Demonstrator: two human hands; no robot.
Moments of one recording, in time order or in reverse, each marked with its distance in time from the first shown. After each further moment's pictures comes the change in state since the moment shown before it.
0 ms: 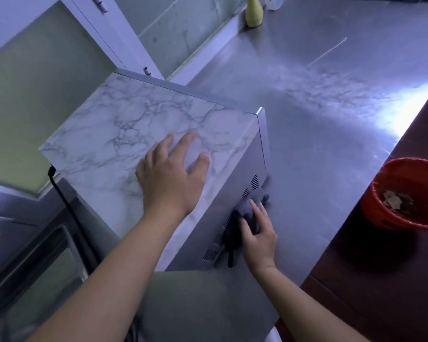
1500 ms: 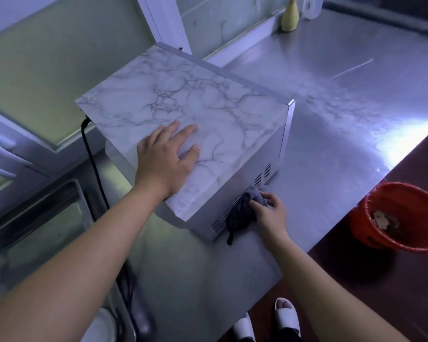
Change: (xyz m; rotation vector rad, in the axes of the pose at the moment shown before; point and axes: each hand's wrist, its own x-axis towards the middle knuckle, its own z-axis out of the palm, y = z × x) left_hand -0.021 -0.082 -0.016 -0.005 -0.008 0.066; right_hand 0.005 -0.027 -0.010 0.005 -0.141 0.237
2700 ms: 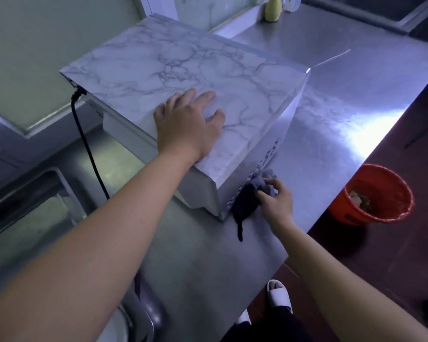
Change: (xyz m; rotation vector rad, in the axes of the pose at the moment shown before) left_hand 0.004 0.001 -0.003 -0.087 0.015 0.027; right_hand -0.032 0.025 0.012 -0.279 0.145 -0.184
